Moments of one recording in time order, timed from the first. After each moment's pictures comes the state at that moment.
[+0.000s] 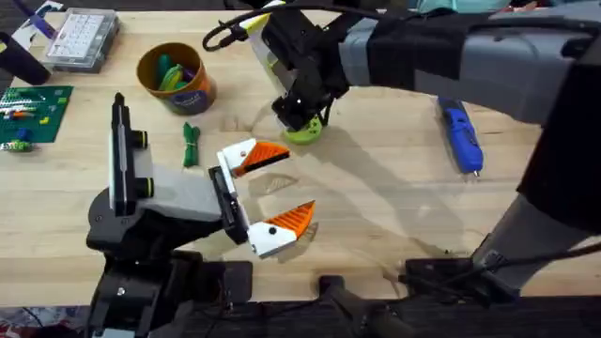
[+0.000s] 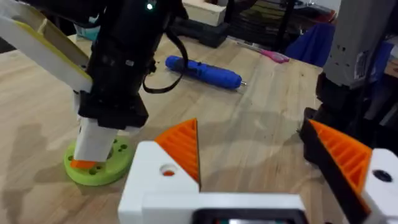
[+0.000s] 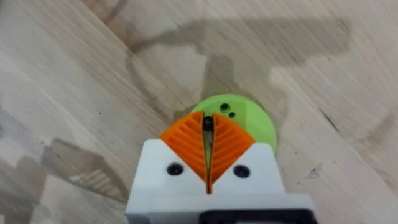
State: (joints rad) left arm -0.09 0.00 0.01 -0.10 1.08 -0.11; right arm 0.73 1.99 1.48 -0.70 -0.05 -0.03
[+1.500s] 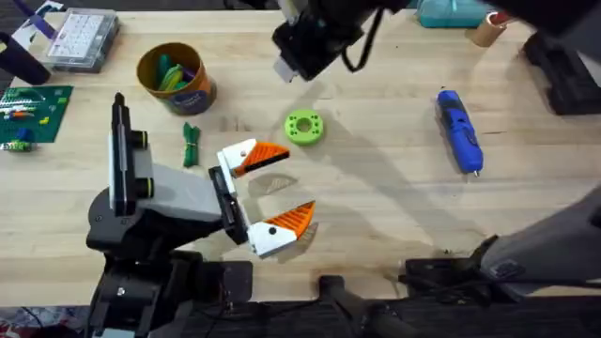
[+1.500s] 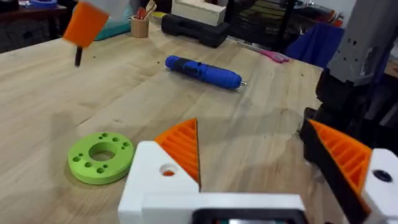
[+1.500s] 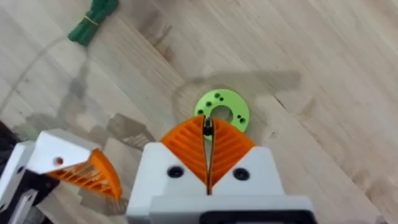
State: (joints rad) left arm -0.09 0.00 0.01 -0.10 1.08 -0.11; right arm 0.73 1.80 1.82 -1.11 -0.05 -0.03
